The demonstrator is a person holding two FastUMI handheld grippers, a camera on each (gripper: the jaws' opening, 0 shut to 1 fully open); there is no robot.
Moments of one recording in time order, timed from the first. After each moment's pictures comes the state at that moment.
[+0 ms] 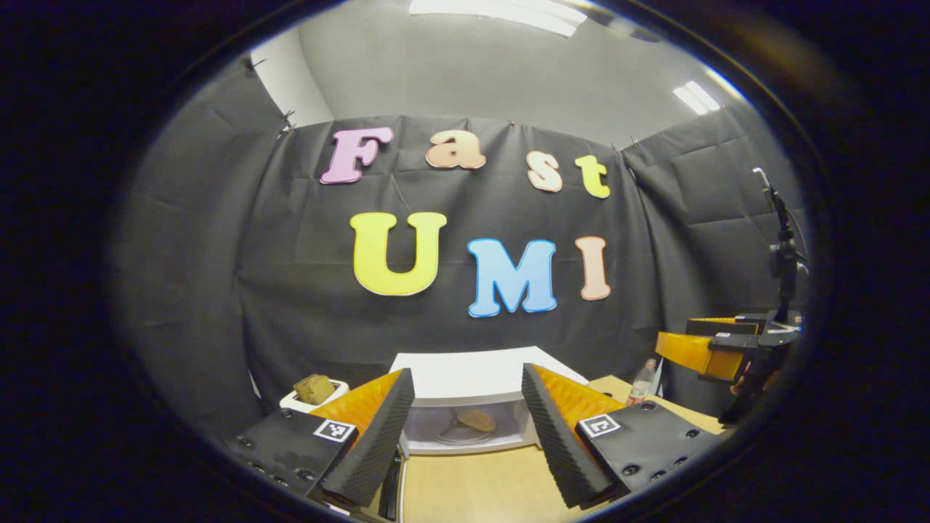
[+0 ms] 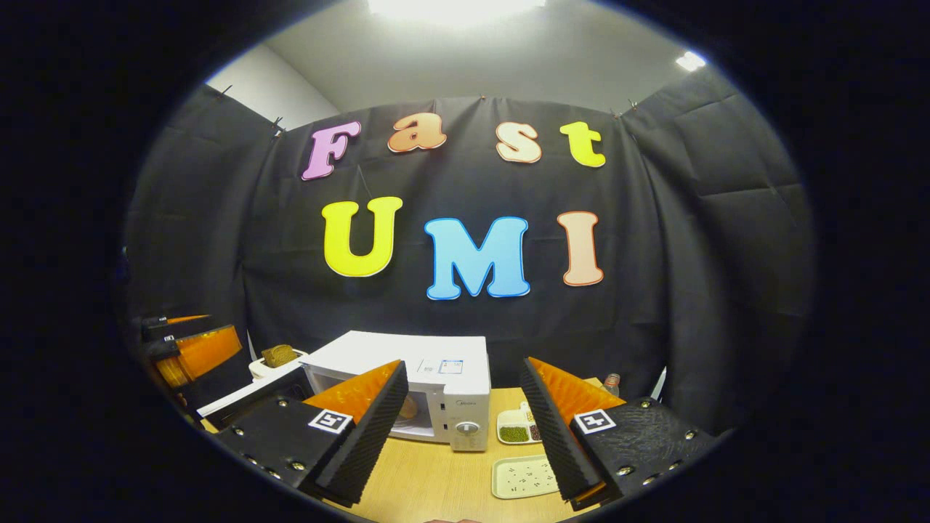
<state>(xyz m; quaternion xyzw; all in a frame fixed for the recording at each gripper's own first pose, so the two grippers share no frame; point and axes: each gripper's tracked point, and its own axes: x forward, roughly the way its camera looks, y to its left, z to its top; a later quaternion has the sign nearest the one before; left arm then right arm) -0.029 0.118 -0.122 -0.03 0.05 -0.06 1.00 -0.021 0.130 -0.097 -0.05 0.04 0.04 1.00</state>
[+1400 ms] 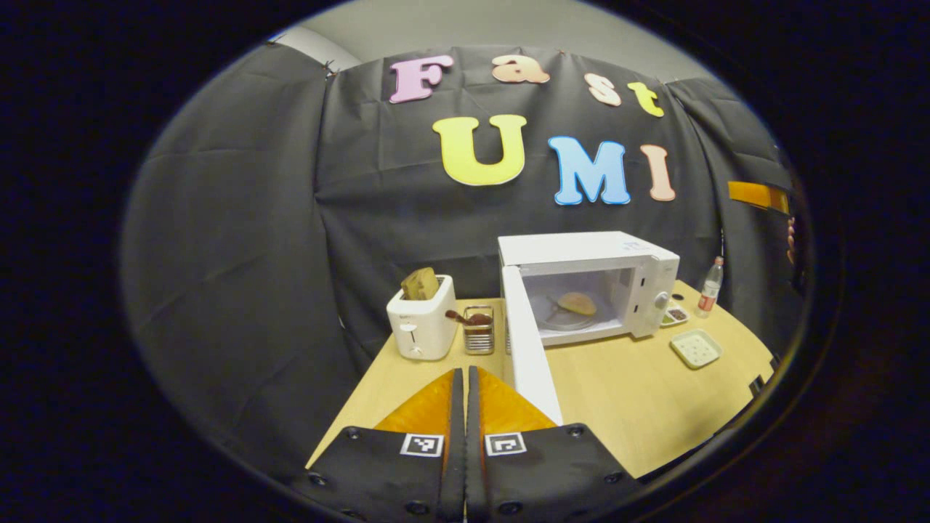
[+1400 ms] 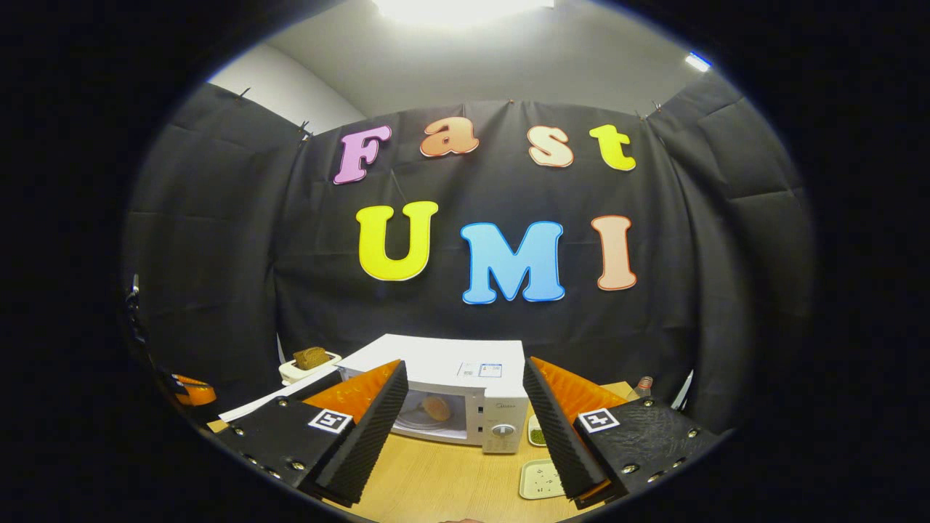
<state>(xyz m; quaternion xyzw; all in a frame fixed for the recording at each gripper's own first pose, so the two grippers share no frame) -0.142 0.294 -0.297 0.01 0.26 0.02 0.96 -0.030 0.171 -0.090 -0.04 0.03 0.09 0.99</state>
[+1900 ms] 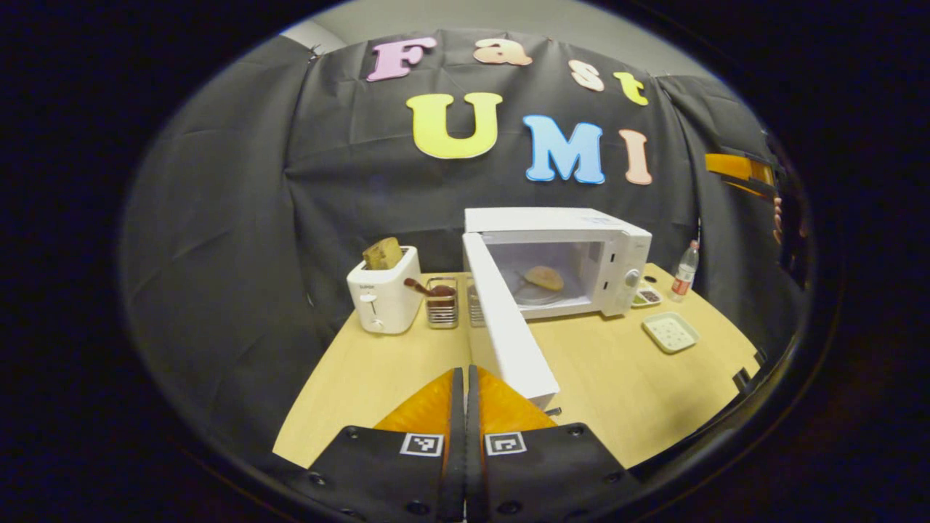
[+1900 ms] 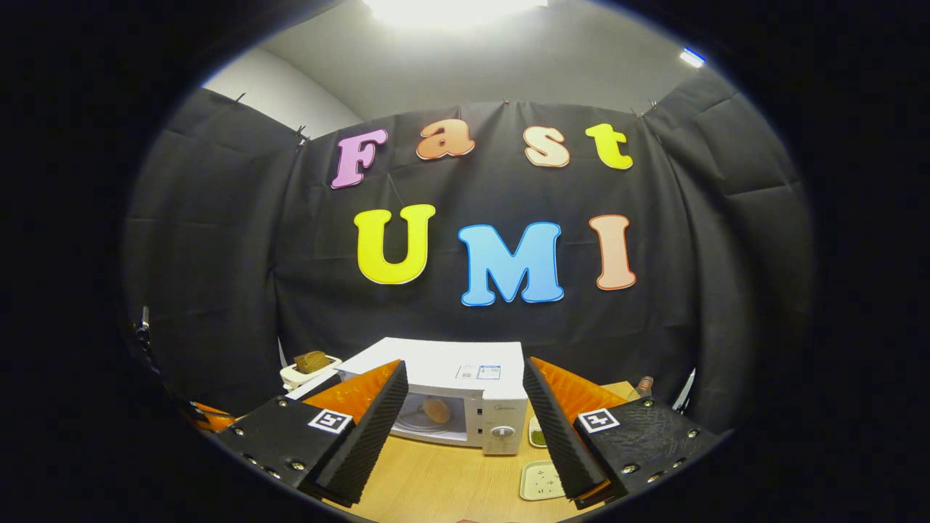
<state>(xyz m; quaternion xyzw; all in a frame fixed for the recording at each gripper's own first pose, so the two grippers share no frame) -0.150 0.232 -0.321 -0.01 0.30 -0.04 0.95 -0.026 0.159 -0.094 -0.03 0.03 0.09 1.00</state>
